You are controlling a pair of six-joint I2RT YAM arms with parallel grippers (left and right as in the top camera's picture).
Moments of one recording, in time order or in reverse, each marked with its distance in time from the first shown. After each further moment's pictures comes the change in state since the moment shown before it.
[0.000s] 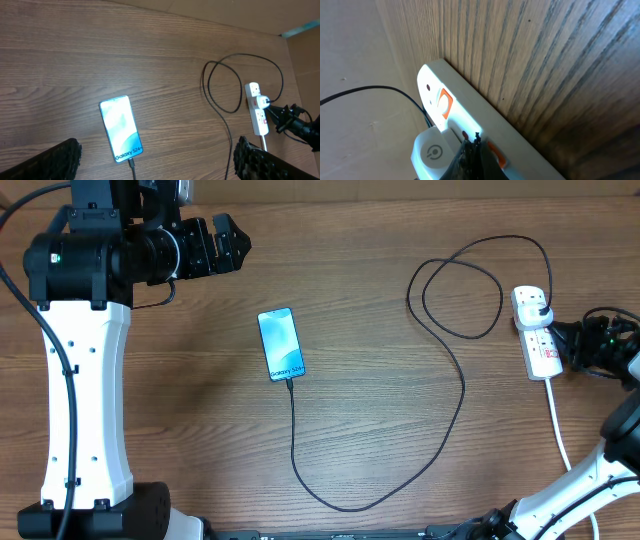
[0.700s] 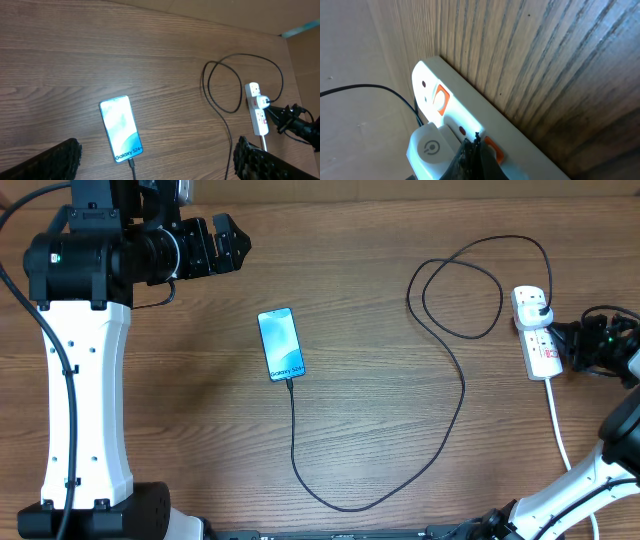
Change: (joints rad) left arm 0.000 0.000 0.000 0.000 0.000 0.000; right arm 0.013 -0.019 0.005 -0.053 0.047 -0.033
